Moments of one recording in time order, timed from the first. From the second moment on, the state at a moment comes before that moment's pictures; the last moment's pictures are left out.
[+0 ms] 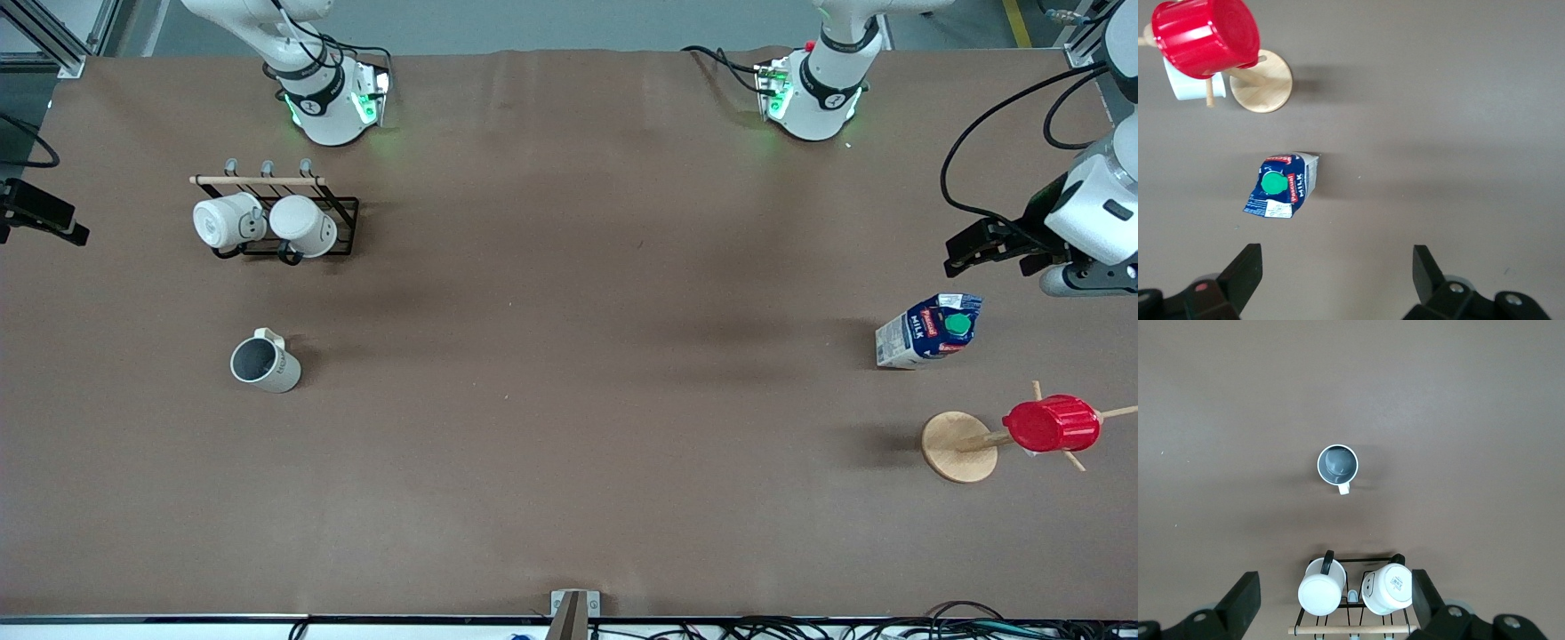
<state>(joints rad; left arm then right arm) -0.02 0.02 -0.02 -1.67 -0.01 1.70 -0.06 -0.03 0.05 -0.10 -1.44 0.03 1.46 -0.07</state>
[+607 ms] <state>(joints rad) -0.01 0.15 0.03 -1.71 0.03 1.82 -0.04 -0.03 0.09 -0.11 -1.50 0.03 1.56 -0.07</state>
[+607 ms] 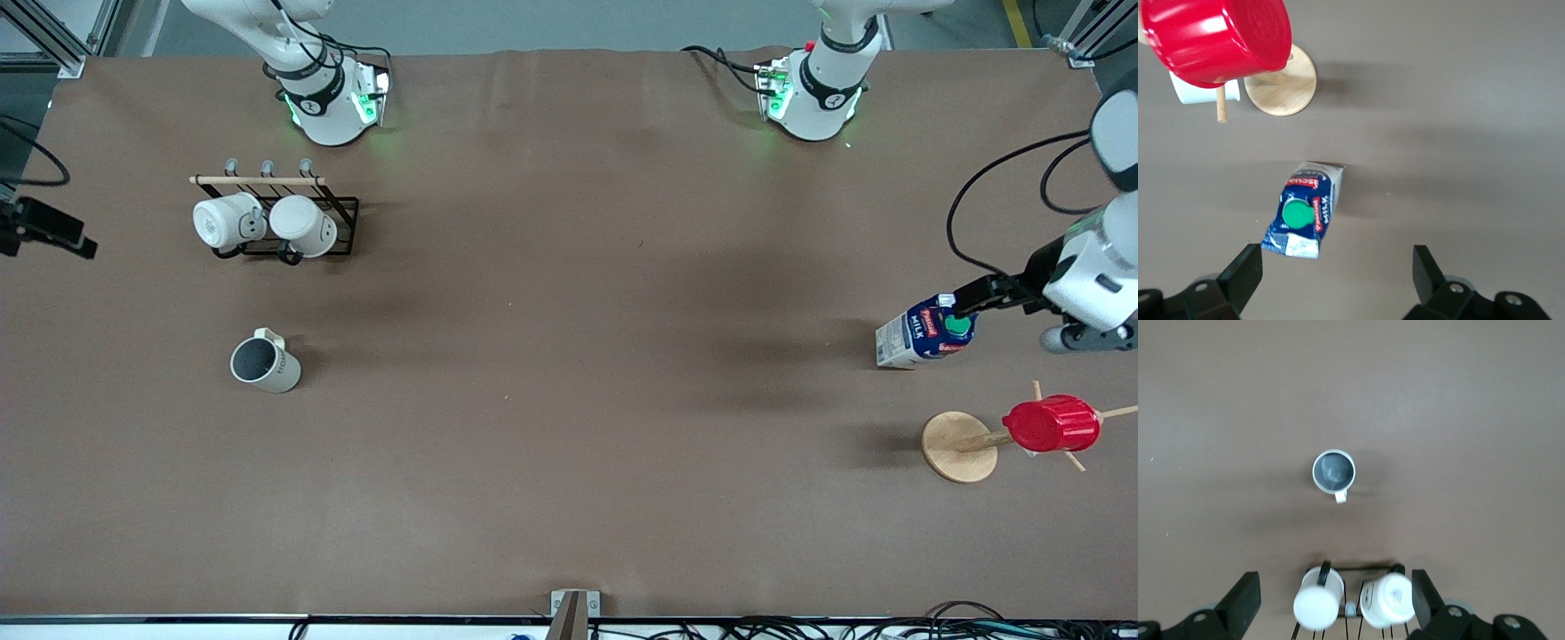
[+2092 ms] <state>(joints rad) 0.02 0.22 0.07 -1.97 0.05 2.13 0.04 -0.01 0.37 -0.11 -2.10 0.03 2.51 -0.12</state>
